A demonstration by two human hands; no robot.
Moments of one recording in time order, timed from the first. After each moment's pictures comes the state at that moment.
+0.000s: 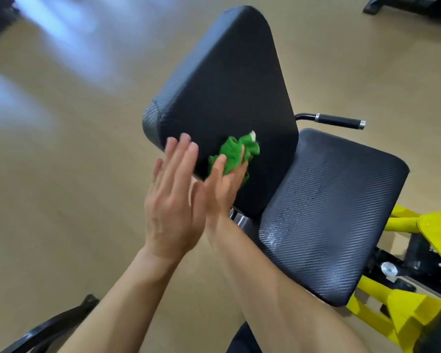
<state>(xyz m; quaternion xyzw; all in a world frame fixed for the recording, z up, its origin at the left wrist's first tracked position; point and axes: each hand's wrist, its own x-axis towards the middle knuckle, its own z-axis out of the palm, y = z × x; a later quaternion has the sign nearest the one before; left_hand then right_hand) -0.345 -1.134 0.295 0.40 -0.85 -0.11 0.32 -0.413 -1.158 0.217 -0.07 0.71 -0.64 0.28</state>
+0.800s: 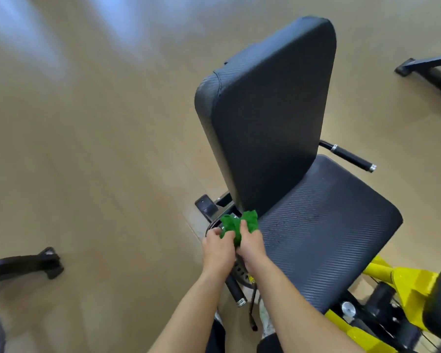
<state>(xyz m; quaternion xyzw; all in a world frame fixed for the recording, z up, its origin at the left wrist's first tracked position) -0.362 -1.040 0.170 0.75 -0.30 -0.57 0.15 -0.438 -1.034 0.103 -0.06 0.75 -0.35 0.55</state>
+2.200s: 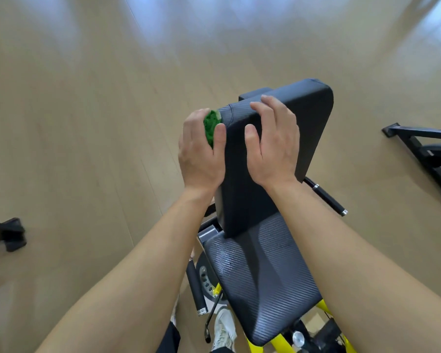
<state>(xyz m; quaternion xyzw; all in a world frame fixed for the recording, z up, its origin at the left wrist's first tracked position) -0.382 -1.194 0.285 0.64 -0.55 -0.19 0.50 -0.508 -1.191 0.329 -0.70 0.63 -0.34 -0.03</state>
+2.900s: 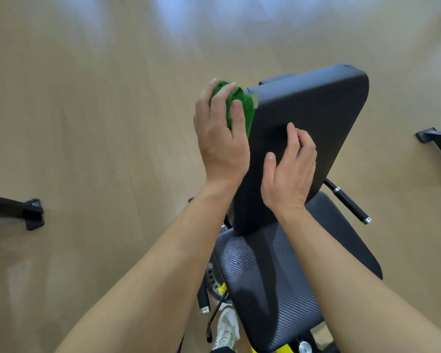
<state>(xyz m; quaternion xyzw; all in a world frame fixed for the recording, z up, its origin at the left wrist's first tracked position) -0.404 -1.196 0.300 0.62 -0.48 -0.16 0.60 -0.524 -1.161 0.249 -0.65 0.68 -0.34 -0.03</state>
